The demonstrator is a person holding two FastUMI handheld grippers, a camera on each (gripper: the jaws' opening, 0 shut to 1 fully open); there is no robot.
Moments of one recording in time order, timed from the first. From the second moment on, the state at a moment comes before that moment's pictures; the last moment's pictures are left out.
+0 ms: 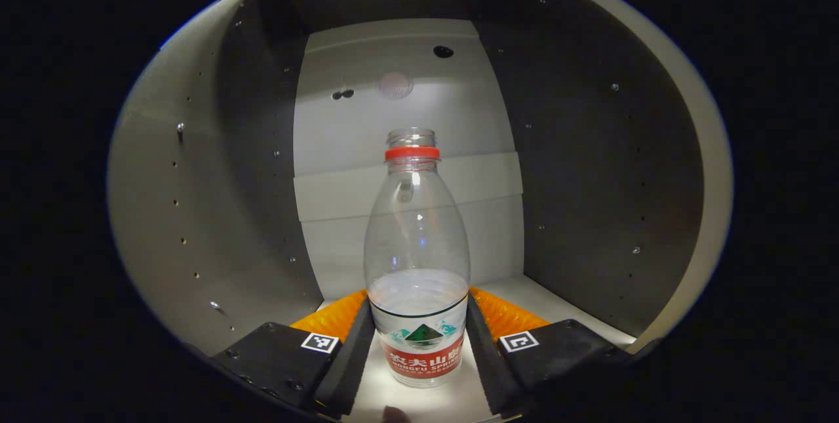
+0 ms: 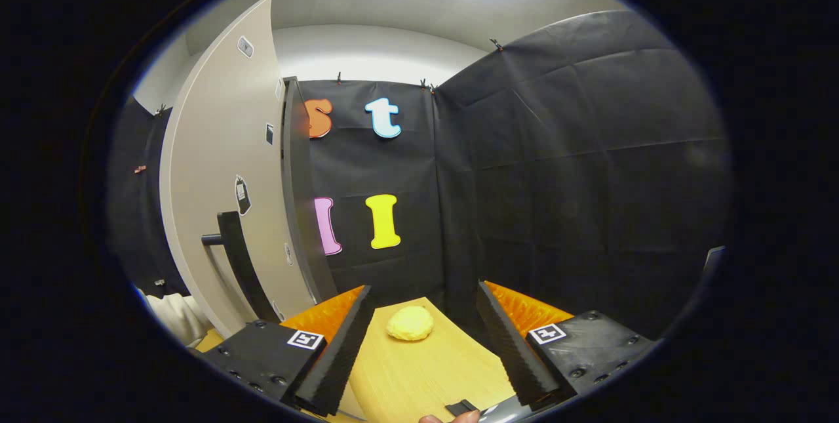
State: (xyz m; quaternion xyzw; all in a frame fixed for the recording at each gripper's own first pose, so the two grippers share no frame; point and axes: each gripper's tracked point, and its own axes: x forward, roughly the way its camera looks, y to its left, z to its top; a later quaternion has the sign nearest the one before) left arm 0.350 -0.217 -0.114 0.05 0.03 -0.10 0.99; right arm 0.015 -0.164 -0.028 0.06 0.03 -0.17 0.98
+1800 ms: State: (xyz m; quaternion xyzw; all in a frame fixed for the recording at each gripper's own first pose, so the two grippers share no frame) left arm -0.005 -0.018 -0.331 0.00 0.02 -0.13 0.99; right arm 0.030 -0.111 -0.030 0.05 0.01 -0.13 0.99
